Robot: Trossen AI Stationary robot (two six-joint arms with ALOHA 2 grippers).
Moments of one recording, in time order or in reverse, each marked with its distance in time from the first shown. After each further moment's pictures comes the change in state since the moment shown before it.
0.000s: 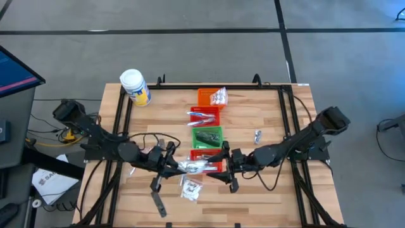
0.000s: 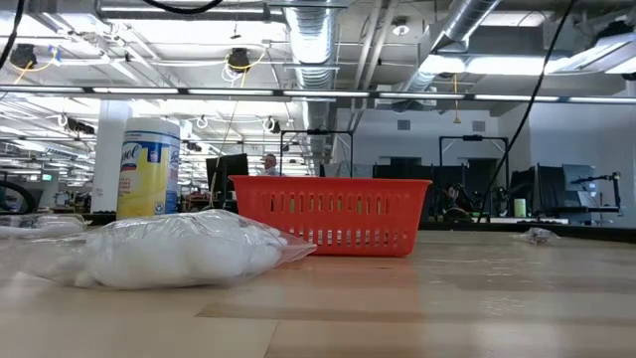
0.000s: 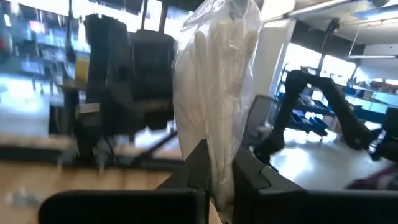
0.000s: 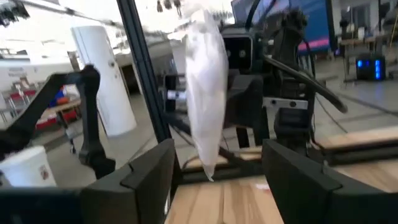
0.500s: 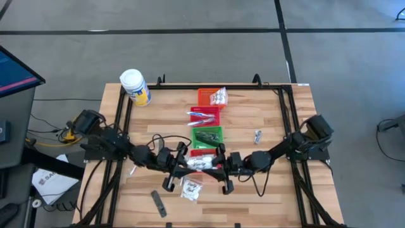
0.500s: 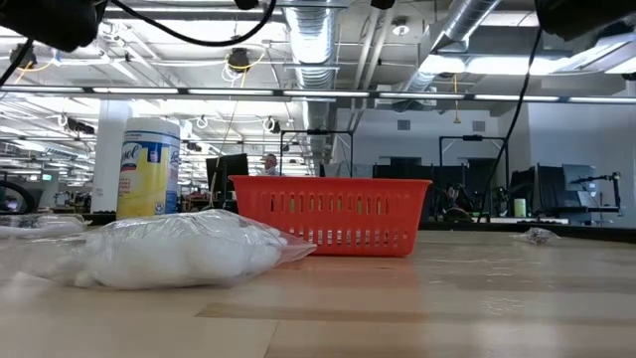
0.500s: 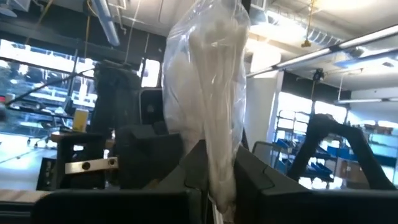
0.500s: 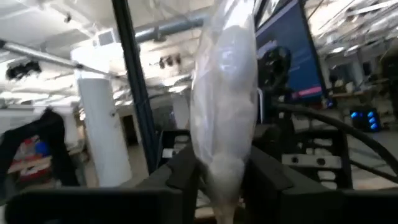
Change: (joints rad) left arm 0.075 0.365 0.009 0.611 0.080 0.075; right arm -0.006 0.242 0.000 0.505 0.042 -0.093
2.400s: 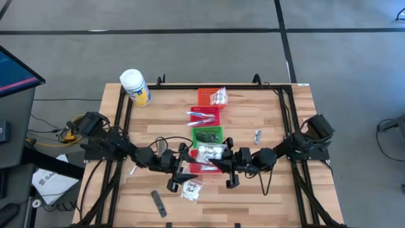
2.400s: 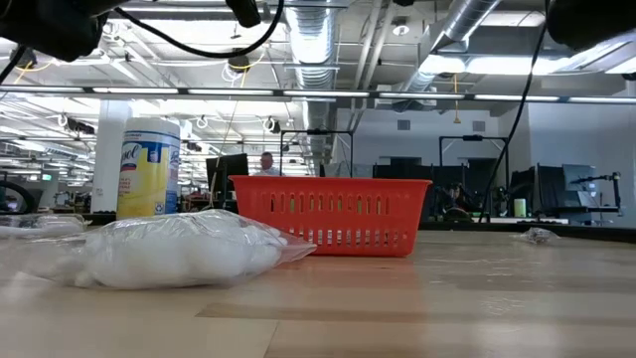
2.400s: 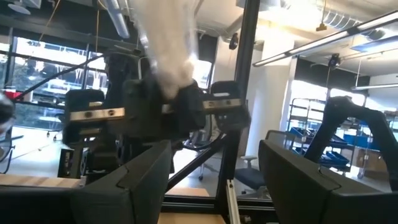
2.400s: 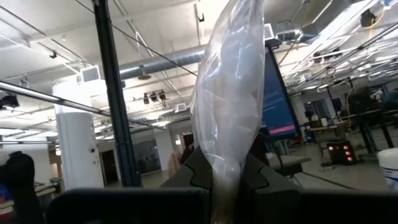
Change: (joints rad) left arm 0.005 0.057 0.002 0.007 -0.043 0.031; right arm 0.003 -0.014 -0.061 0.219 0.089 -0.096
